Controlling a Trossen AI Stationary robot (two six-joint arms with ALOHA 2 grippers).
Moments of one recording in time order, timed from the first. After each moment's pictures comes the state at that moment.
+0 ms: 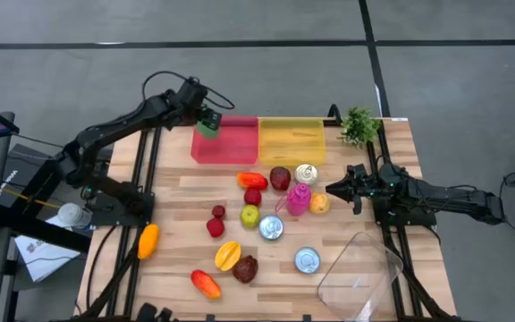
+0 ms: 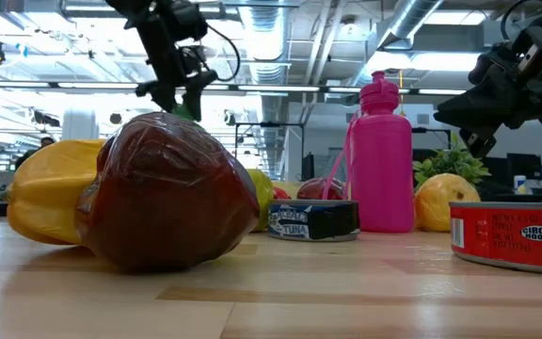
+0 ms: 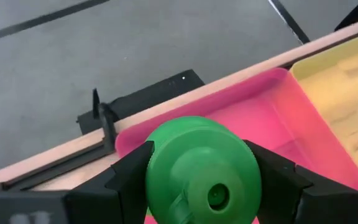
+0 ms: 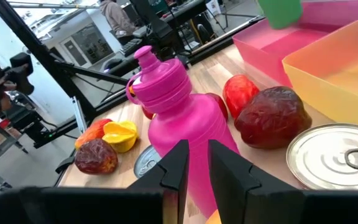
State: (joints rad) left arm 0.70 1.44 1.25 -0.69 -0.33 -0.33; right arm -0.21 0.18 0.02 0.01 -0.18 0.44
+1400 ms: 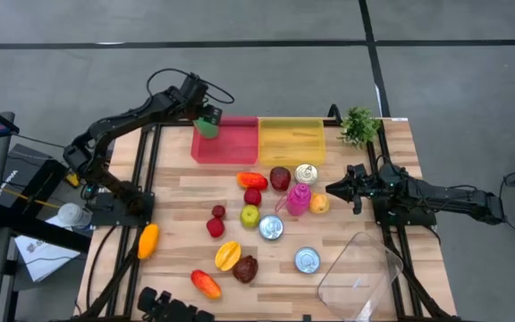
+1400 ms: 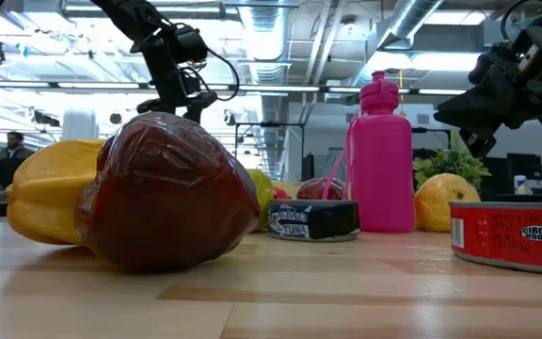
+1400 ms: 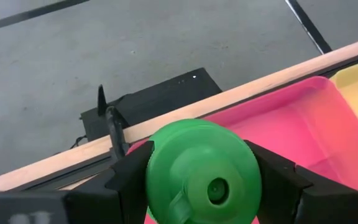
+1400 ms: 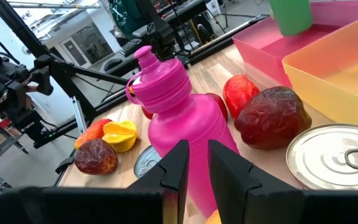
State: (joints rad) left arm 0.81 1.52 1.22 -0.59 -0.29 -0.29; right arm -0.21 0.18 0.02 0.01 -0.18 0.44
